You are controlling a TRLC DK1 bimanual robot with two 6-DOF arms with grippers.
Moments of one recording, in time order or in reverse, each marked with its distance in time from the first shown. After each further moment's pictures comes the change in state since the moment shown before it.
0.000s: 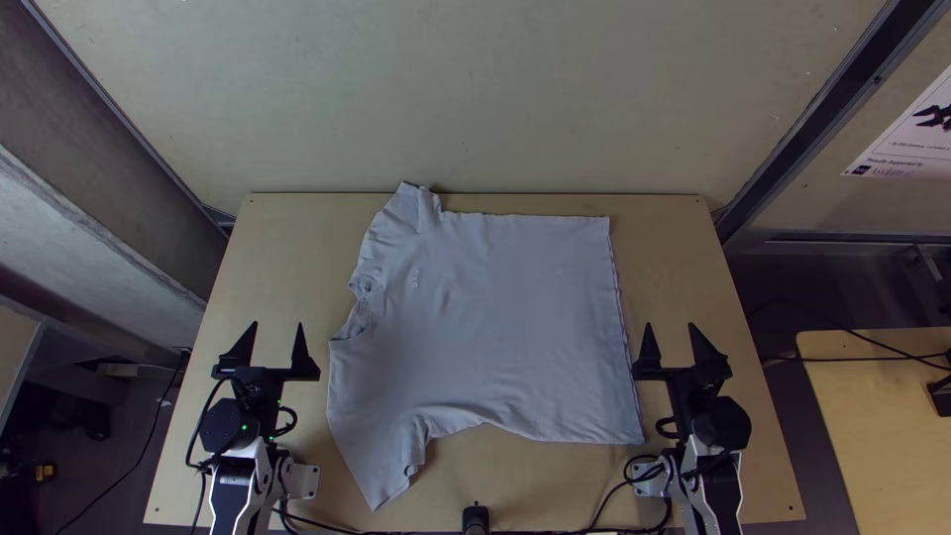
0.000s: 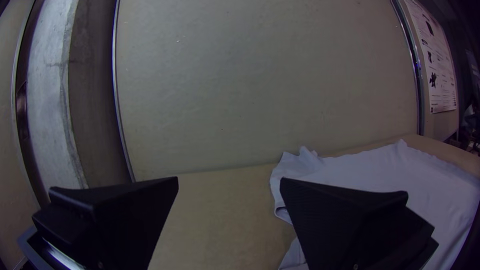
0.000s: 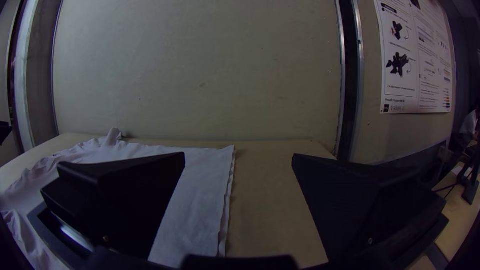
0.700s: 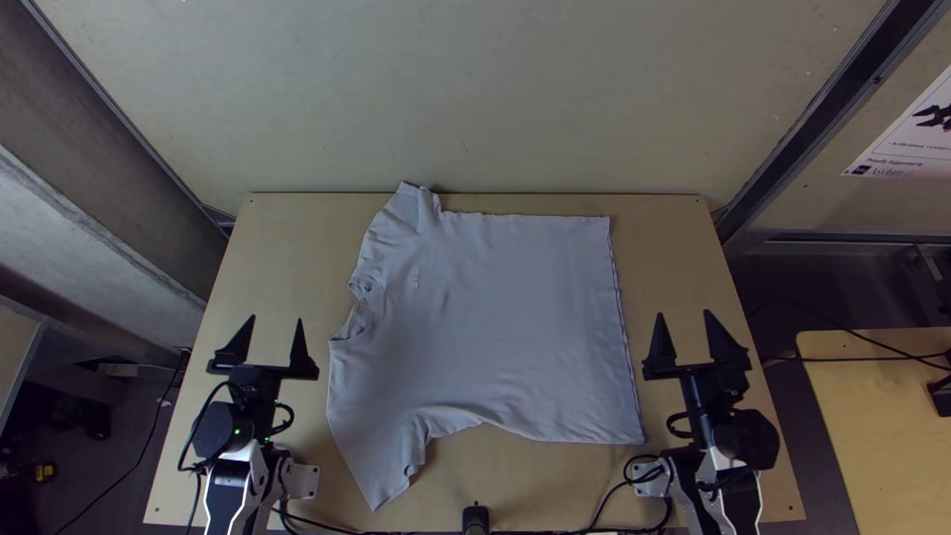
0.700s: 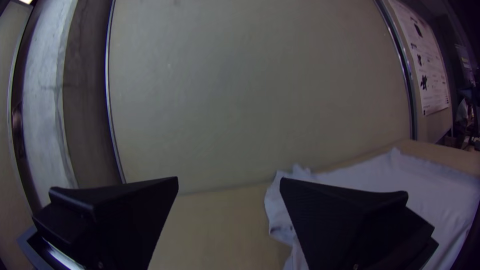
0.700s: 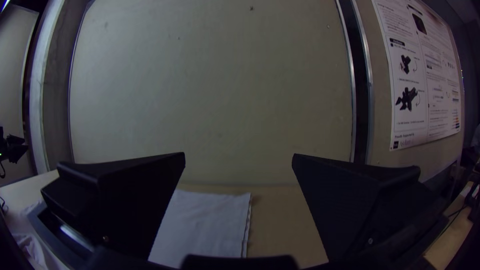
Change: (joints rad) left arm -0.025 0.036 0.064 0.063 0.028 0.044; right arm 0.079 0.030 0.177 0.042 0.001 0.000
